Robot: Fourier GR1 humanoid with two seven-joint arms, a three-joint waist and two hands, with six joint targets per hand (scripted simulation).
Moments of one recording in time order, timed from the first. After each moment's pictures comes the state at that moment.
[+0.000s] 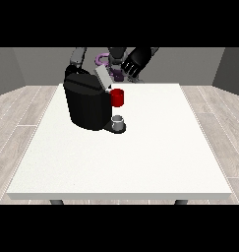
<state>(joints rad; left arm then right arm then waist) -1.09 0.37 0.08 -0.74 -0.69 -0.43 -0.04 -0.31 -0.02 0.04 -1.23 0.19 -0.17 -0.03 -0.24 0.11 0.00</state>
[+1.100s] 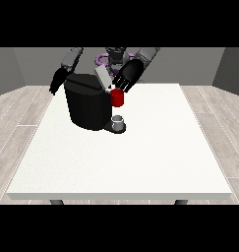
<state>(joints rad) -1.22 0.43 0.10 -0.67 -0.72 -0.43 -0.07 -0.44 -0.08 -0.05 -1.28 0.16 -0.17 0.01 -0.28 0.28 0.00</state>
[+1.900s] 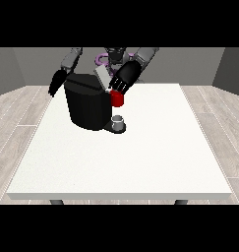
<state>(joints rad) -1.27 0.44 0.11 -0.64 -0.74 -0.41 -0.09 -0.46 -0.09 -0.06 -1.27 0.16 -0.18 0.02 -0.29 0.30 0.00</state>
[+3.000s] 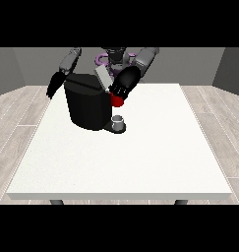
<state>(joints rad) -1.26 0.46 0.07 -0.64 -0.84 -0.31 -0.17 -0.48 -0.10 -0.08 -1.27 0.15 -0.18 0.00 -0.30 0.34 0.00</state>
